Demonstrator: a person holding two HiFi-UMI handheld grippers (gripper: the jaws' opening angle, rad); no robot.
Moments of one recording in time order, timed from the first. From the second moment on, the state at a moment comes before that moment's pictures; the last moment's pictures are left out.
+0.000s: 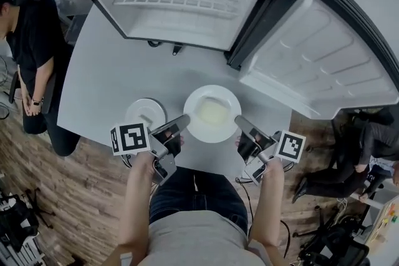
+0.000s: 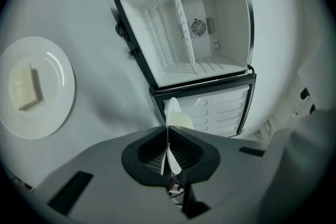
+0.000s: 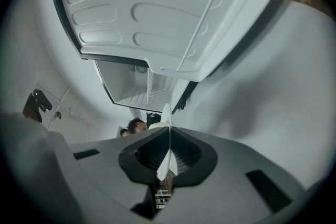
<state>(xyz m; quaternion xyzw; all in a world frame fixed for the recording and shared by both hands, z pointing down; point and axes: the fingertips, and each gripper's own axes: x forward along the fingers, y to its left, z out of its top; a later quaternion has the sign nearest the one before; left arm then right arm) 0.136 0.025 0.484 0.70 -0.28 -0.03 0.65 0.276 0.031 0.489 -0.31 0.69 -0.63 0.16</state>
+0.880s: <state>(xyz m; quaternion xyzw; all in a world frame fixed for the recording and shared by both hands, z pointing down) 0.003 -0.014 0.410 0.69 -0.34 -0.17 0.62 0.143 -0.035 0.416 -0.25 0.74 -0.61 0.15</state>
